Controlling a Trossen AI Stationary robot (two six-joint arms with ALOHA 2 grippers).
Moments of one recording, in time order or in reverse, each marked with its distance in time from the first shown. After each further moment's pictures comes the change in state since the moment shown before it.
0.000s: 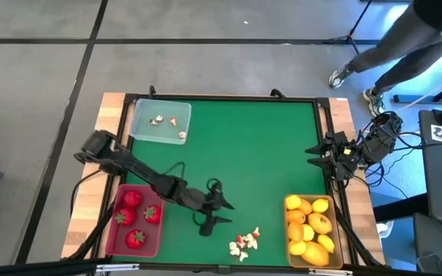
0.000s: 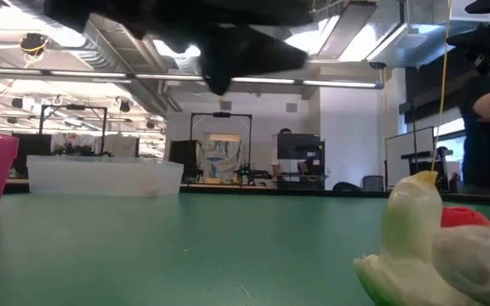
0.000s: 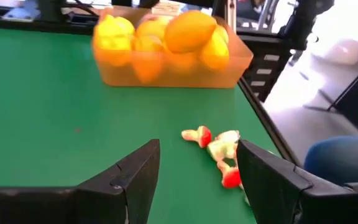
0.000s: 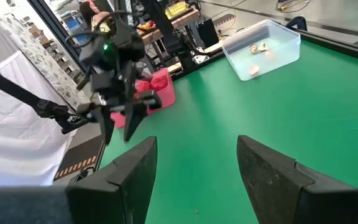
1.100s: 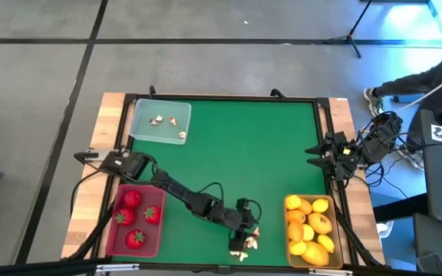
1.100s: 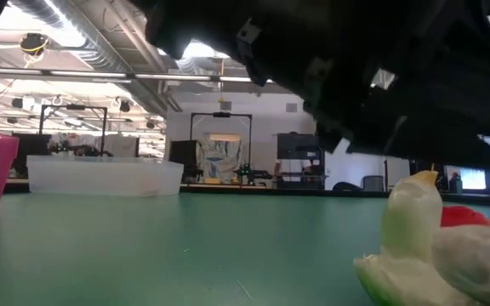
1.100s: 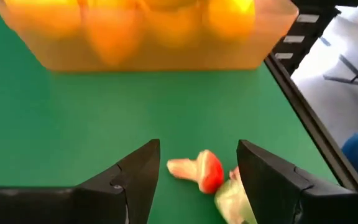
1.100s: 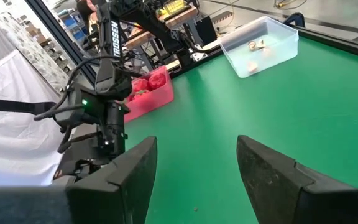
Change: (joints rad) left arm 0.001 0.462 0.557 -0.241 0.008 0.002; right arm 0.000 0.000 0.000 -0.017 -0.001 0.017
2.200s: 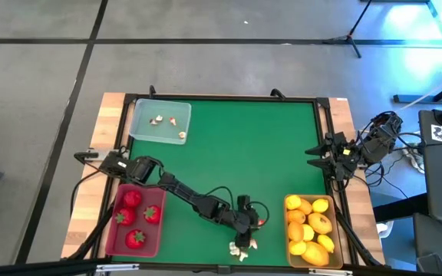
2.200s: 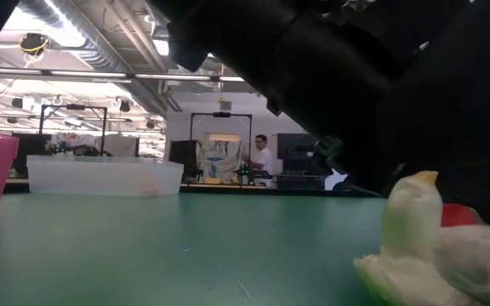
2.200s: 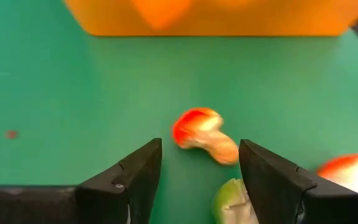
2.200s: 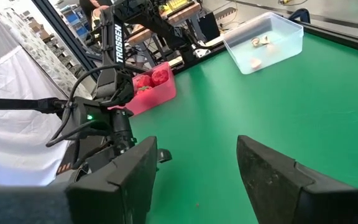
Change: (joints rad) left arm 0.012 0.099 0.141 -0.184 -0.135 -0.019; right arm 0.000 0.000 0.000 -0.006 -0.020 0.002
